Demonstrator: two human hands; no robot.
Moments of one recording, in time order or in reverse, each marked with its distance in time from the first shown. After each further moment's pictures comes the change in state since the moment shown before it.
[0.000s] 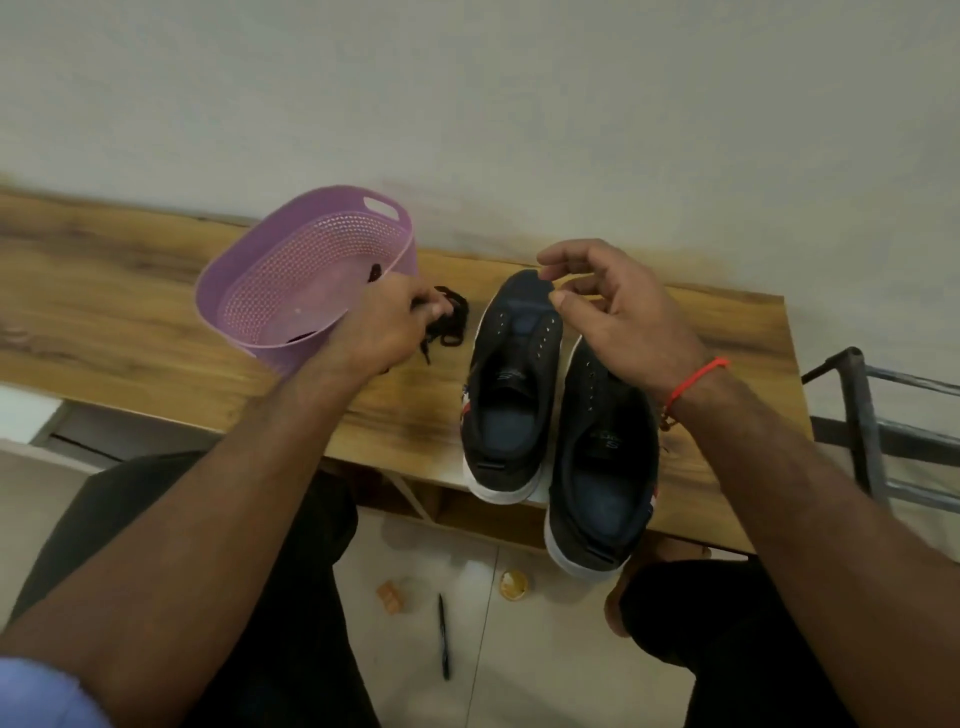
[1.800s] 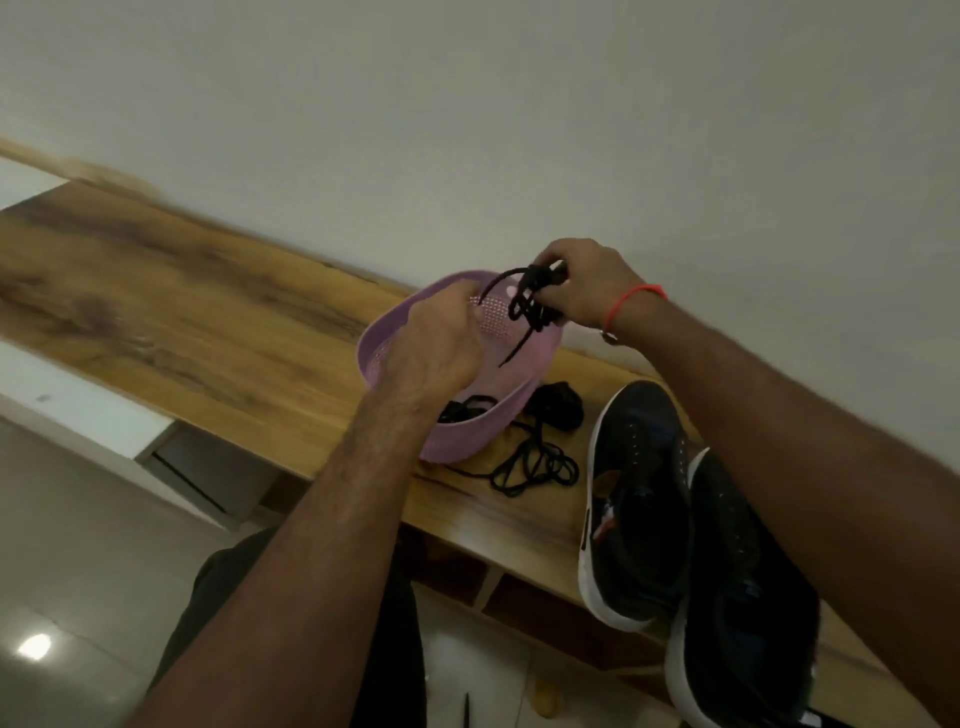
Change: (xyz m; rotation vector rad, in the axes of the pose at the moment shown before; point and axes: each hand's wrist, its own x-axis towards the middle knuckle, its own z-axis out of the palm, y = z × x) left_hand 0.016 -0.060 -0.103 -0.140 0.291 0.012; right_hand 0.185 -0.083 0.128 -0.573 -0.211 0.025
